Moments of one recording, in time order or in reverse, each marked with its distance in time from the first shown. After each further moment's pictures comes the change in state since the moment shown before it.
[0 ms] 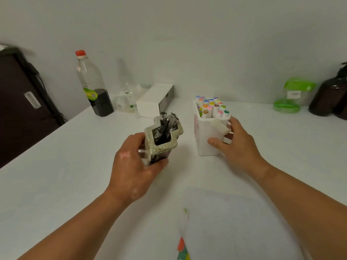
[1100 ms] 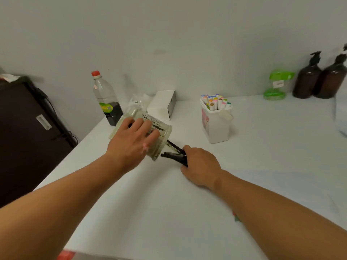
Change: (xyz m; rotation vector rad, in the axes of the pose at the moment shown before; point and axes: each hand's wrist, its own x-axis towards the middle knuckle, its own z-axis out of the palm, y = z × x) left_hand 0.048 -0.025 -0.102 1.065 -0.163 0.921; right_hand -0.092 -0.087 0.122 -0.644 -0.198 -0.130
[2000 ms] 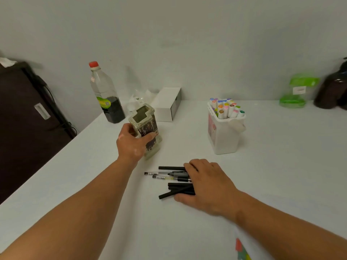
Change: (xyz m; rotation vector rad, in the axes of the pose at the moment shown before) left_hand 0.033 0.014 0.116 -1.236 0.185 -1.385; right_hand -0.009 0.026 -0.004 -0.177 -0.150 -0.237
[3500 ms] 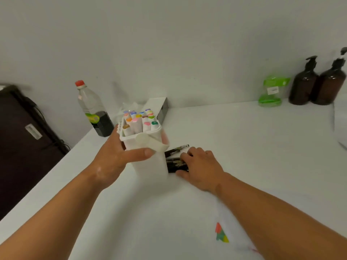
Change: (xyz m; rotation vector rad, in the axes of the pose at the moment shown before) left_hand -0.064 0.096 -0.056 -0.213 -0.751 0.230; right_hand 0.031 0.044 -0.001 -0.031 0.111 0.126
